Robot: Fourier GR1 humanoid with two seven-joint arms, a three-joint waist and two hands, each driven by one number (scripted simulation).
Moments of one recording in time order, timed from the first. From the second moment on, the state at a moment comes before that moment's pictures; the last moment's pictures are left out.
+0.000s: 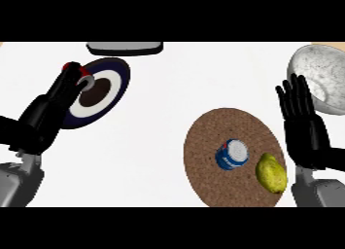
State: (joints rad) left arm -0.25 0.44 -0.17 -1.63 0.31 0.09 0.13; right arm -0.14 -0.25 0.11 -1.58 -0.39 -0.21 -0.21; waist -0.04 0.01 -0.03
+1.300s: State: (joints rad) left arm -0.23 0.44 -0.15 -1.57 0.08 0.31 0.14; right arm 0.00 -0.51 -0.23 -1.03 -0.65 0.73 -0.50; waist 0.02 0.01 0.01
